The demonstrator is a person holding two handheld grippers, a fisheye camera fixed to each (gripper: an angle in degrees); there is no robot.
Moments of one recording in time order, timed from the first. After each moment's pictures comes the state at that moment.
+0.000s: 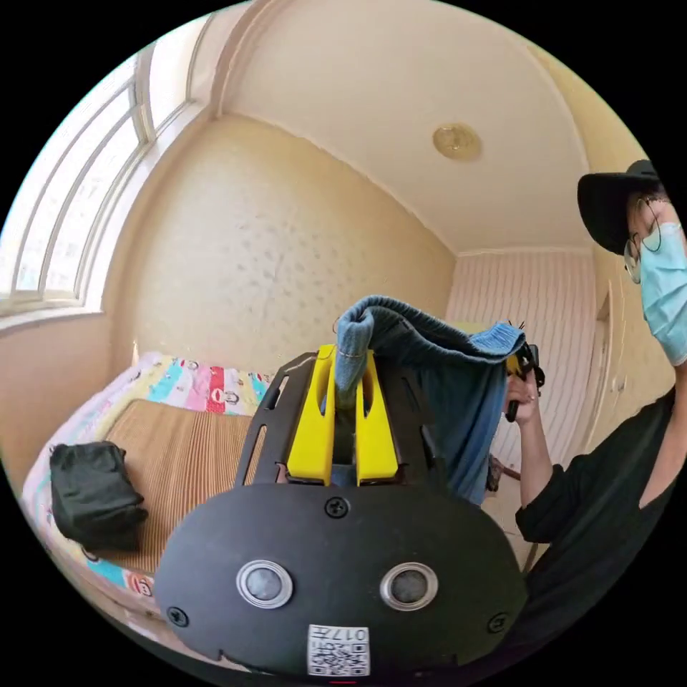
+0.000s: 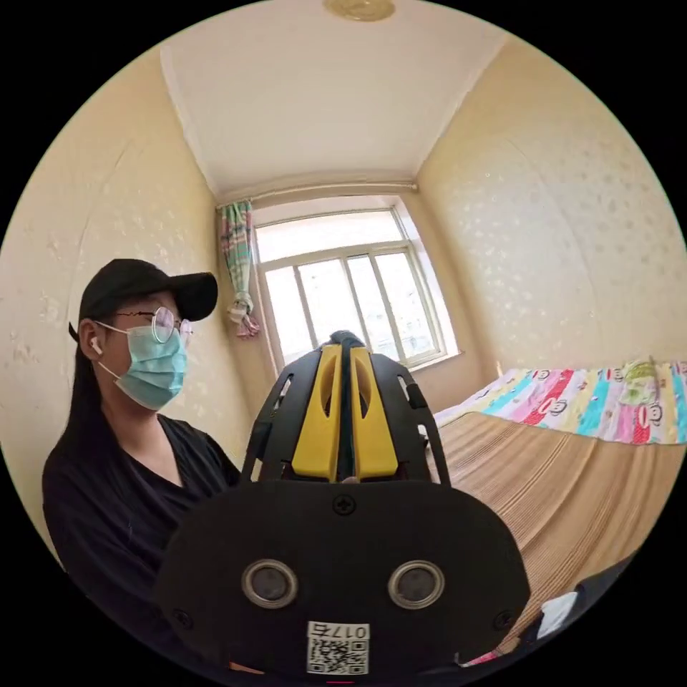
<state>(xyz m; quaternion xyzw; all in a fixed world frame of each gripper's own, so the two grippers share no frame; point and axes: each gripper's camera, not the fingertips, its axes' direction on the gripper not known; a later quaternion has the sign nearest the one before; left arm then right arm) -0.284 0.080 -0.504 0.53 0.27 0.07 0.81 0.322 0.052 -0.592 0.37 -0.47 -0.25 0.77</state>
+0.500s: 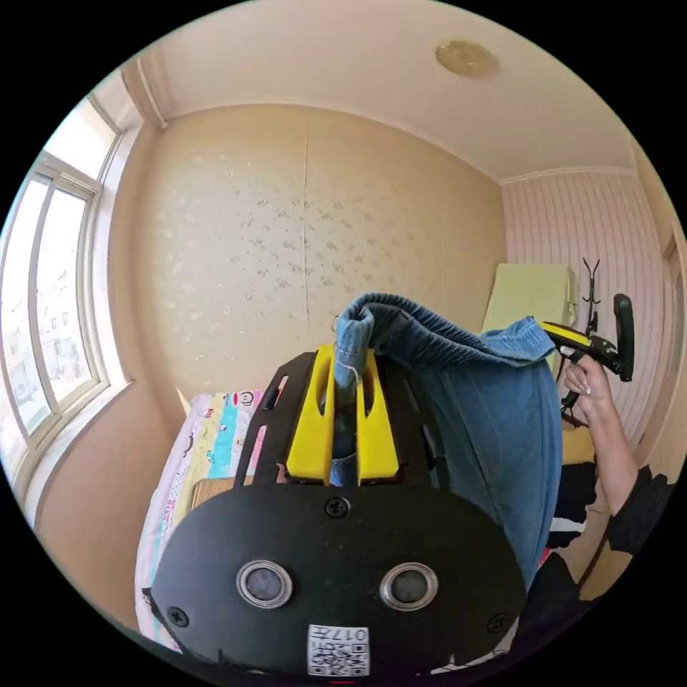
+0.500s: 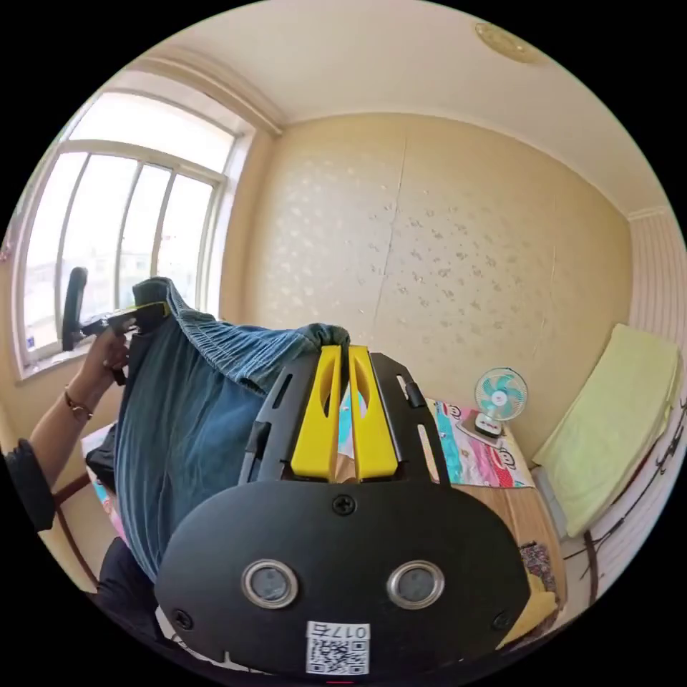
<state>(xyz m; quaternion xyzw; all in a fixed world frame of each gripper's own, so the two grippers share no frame) -0.152 -0.385 -0.382 0.28 0.09 0.09 0.95 0.176 -0.358 -0.473 0.30 0.05 -0.15 0.94</state>
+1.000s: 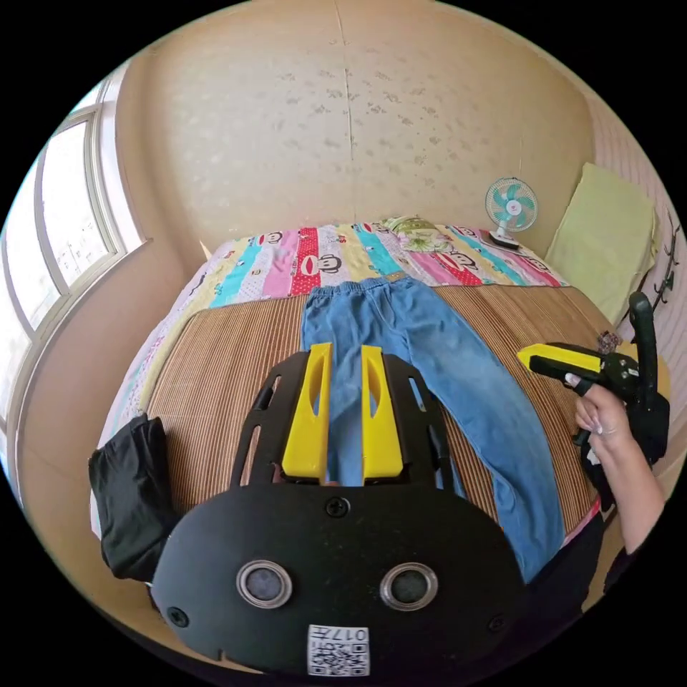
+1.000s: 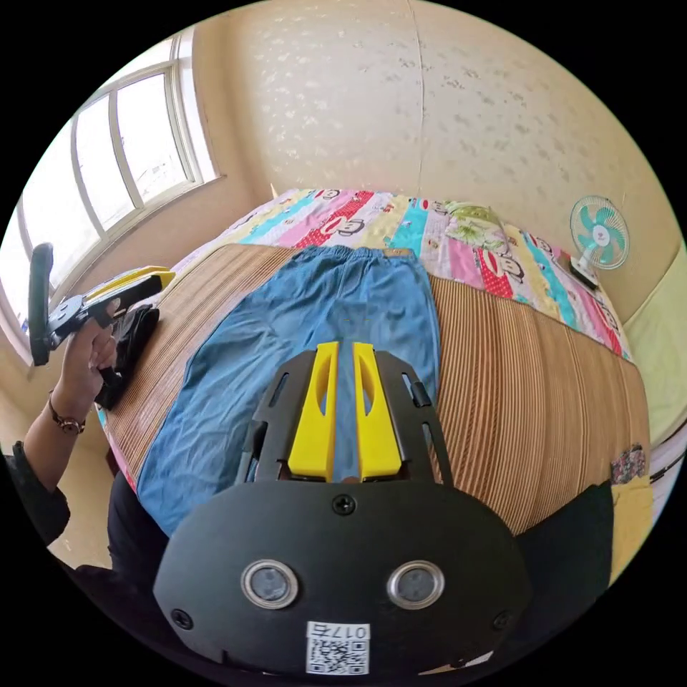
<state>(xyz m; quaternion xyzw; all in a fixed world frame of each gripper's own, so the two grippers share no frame) -0.066 -0.161 -0.121 0.10 0.03 0.06 0.99 0.152 -0.162 -0.070 0.02 -0.10 -0.16 0.98</state>
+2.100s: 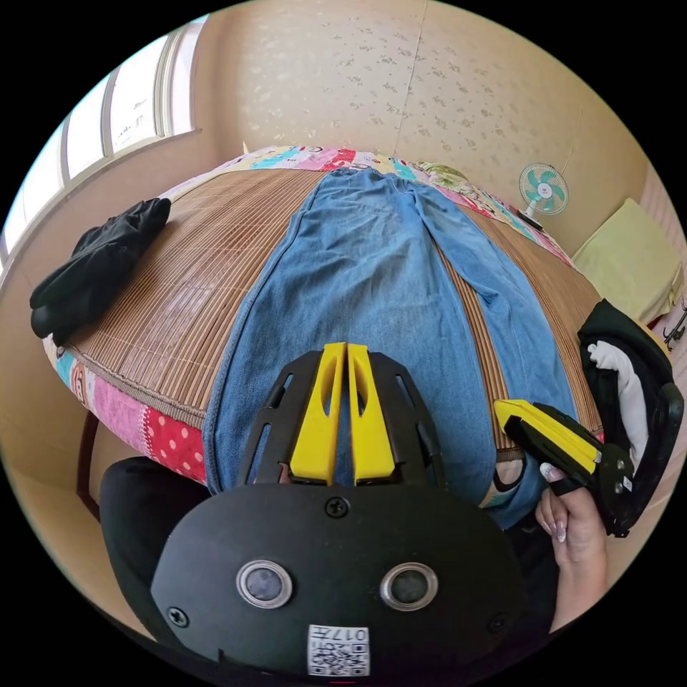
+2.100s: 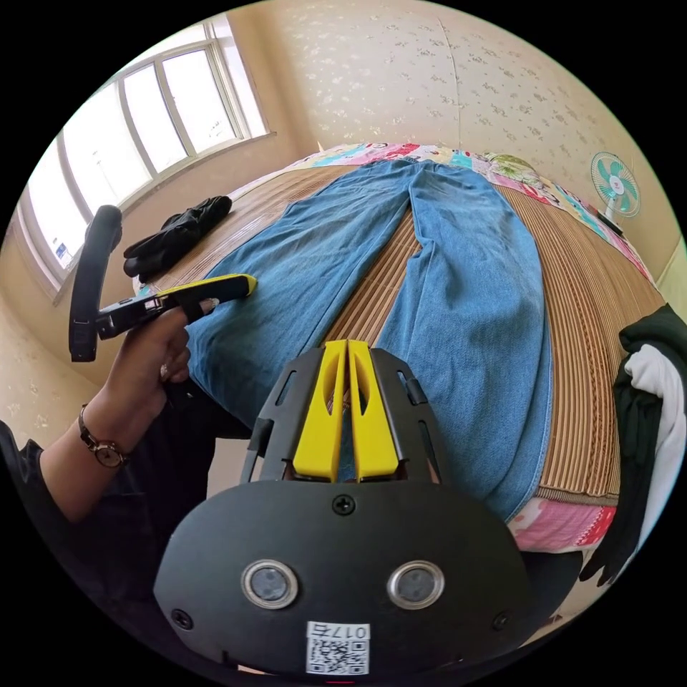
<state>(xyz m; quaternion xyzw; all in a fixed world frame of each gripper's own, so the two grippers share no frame) -0.081 0.084 -0.065 0.04 0.05 -0.06 1.00 0.062 0.087 -0.044 0.01 -0.13 -0.18 0.97</state>
